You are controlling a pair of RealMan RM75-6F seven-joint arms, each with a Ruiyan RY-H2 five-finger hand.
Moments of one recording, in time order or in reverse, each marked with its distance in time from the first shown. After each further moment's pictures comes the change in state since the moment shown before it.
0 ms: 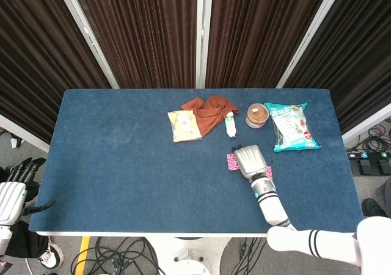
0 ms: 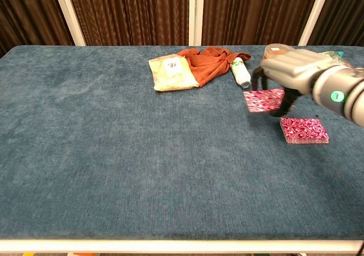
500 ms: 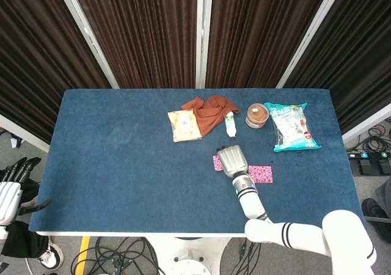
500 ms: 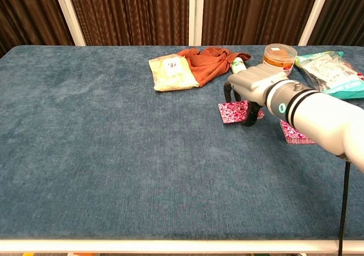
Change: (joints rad) left arm 0.006 0.001 -0.004 0.026 -0.010 0.003 -0.034; right arm 0.108 -0.187 0.011 0.210 0.111 -0.052 -0.058
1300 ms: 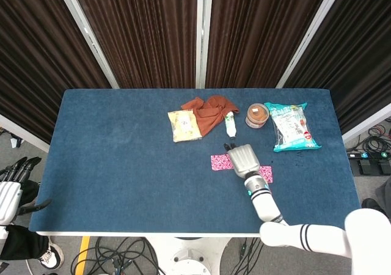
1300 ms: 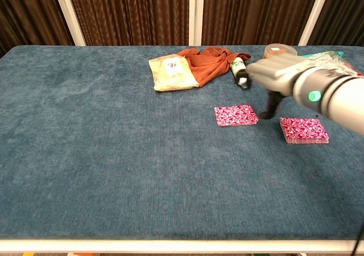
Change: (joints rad) left arm -0.002 -0.002 -0.001 0.000 0.005 -0.003 -0.003; right arm -0.042 0.195 -0.049 -0.210 -0.019 0.044 0.055
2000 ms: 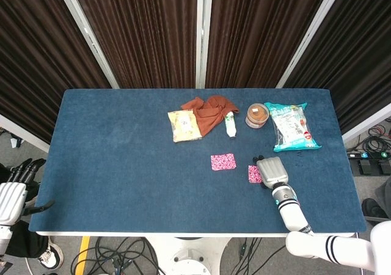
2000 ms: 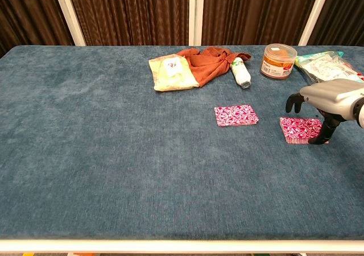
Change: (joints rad) left arm -0.005 -0.014 0.007 0.004 0.003 -0.015 0.028; right arm -0.126 0.095 -0.118 0.015 -0.050 -0.027 0.172
